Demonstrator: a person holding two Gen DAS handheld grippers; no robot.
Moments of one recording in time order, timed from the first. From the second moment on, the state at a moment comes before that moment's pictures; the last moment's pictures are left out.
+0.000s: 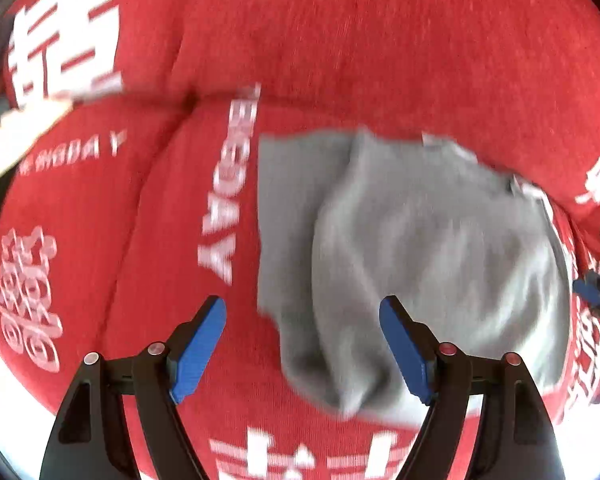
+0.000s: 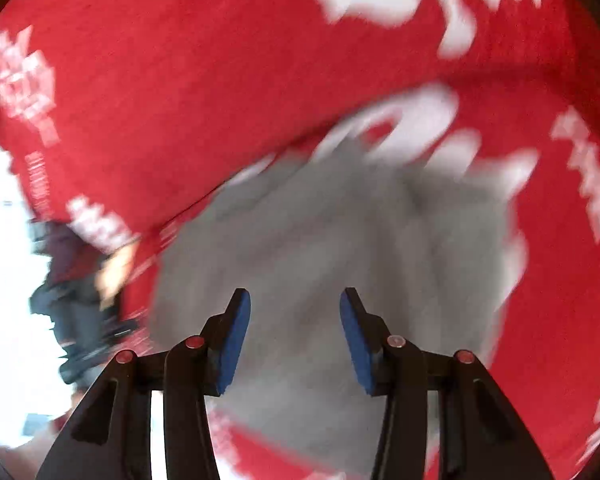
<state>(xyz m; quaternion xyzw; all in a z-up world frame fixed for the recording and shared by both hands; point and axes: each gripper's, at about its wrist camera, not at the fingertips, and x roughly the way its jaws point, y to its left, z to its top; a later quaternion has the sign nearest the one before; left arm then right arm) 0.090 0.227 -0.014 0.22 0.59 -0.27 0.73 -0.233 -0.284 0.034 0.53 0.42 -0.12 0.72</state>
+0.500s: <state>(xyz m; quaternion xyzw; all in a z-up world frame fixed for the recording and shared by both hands) 0.056 0.230 -0.050 0.21 0.61 -0.43 0.62 -0.253 -0.125 -0.046 0.72 0.34 -0.15 0.58</state>
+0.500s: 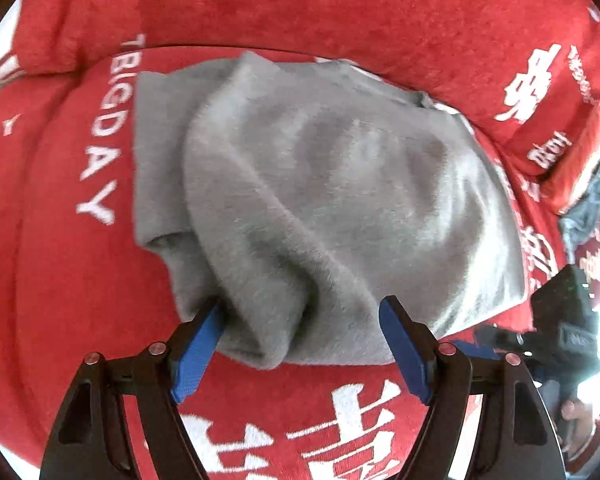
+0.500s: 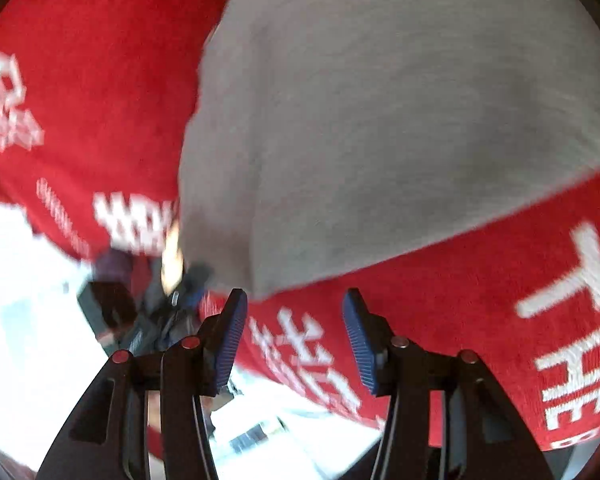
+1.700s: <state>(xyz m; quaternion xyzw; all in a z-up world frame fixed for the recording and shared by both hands) 0.101 0.368 -0.027 0.22 0.60 -0.32 0.70 -0.071 -0.020 -0.076 0.74 0.33 -0.09 0.58</state>
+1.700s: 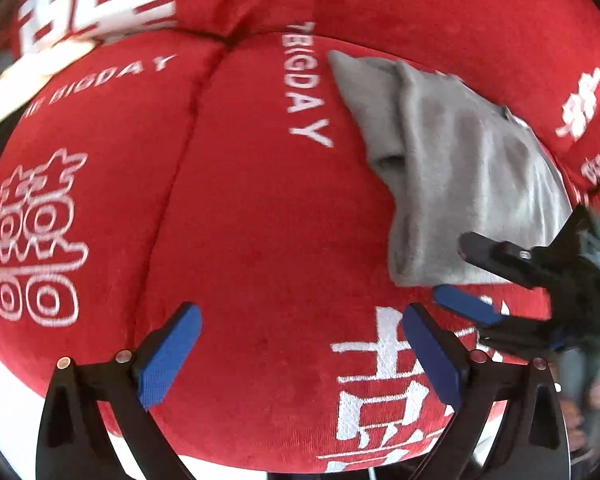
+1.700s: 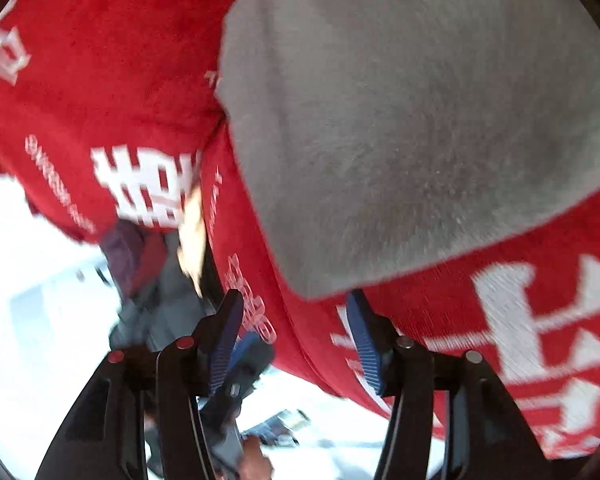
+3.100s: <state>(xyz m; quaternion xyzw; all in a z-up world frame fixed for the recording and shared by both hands) 0.070 0.283 -0.050 0.22 0.62 -0.34 0.67 -0.351 -0.179 -0.017 0.71 0.25 -0.37 0.55</state>
